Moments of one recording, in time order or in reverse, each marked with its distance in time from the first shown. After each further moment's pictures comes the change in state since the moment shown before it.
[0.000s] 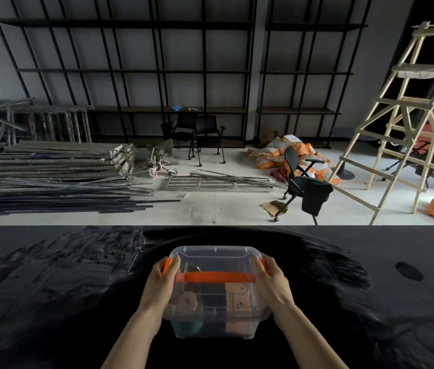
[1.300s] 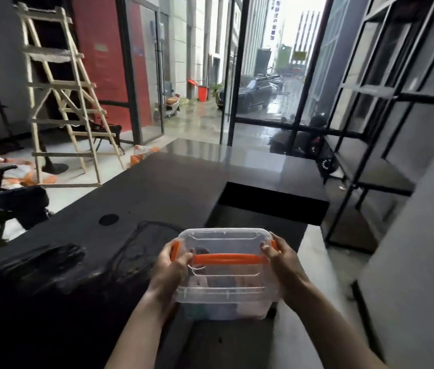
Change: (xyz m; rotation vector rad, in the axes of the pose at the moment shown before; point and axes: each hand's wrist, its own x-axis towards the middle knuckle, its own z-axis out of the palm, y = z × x) left_hand -0.270 -0.023 0.347 0.132 -1.316 0.180; right_hand -0.308 0.205 -0.322 0.458 1.110 0.187
